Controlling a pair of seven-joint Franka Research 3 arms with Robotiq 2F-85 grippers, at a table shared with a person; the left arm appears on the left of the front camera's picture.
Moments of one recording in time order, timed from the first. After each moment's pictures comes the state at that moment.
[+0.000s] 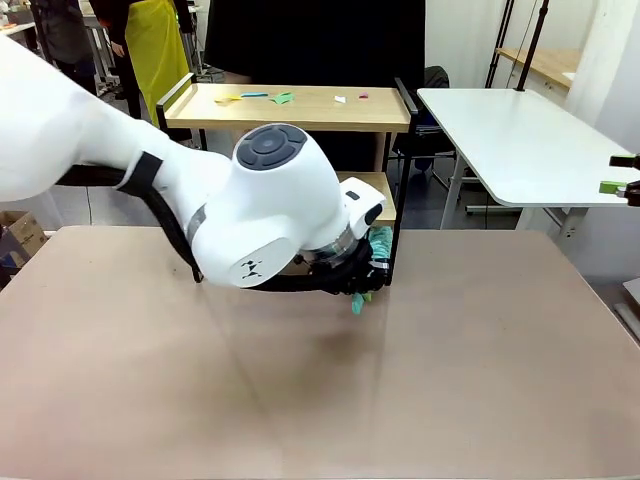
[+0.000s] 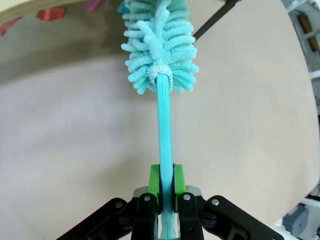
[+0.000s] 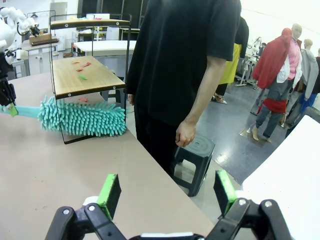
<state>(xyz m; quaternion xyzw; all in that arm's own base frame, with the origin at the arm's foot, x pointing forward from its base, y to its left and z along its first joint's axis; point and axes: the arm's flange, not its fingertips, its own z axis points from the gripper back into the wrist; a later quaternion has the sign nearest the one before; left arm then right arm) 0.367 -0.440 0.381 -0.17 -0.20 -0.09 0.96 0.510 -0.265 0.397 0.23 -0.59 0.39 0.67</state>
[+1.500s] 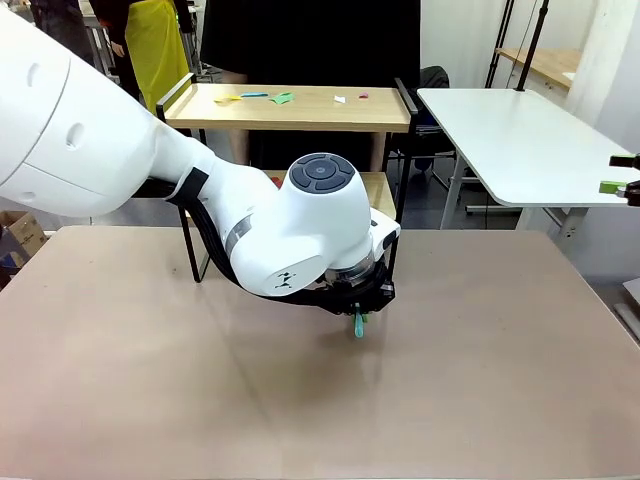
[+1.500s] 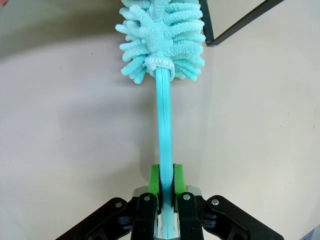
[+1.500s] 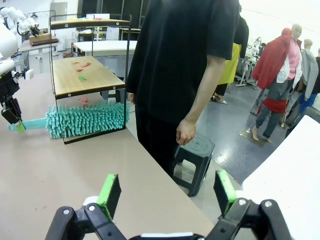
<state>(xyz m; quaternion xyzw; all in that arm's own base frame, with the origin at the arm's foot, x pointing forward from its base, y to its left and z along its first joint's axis) 0.382 -0.462 0.336 -0.11 -0.17 -0.04 0.98 0.510 -0.265 0.397 0.23 -0.59 0.39 0.67</state>
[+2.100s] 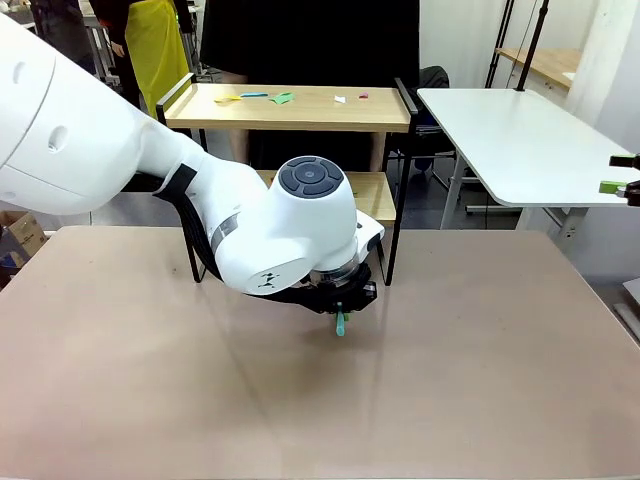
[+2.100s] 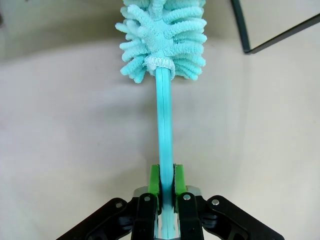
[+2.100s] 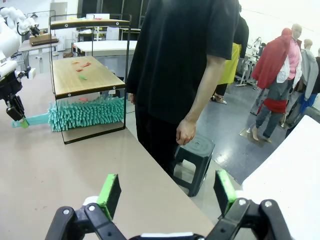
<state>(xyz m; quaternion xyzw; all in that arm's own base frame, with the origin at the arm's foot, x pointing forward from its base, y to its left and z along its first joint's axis) 0.389 -0.436 0.325 -0.07 -0.17 -0.04 0.98 0.510 -0.265 0.397 0.23 -0.59 0.39 0.67</state>
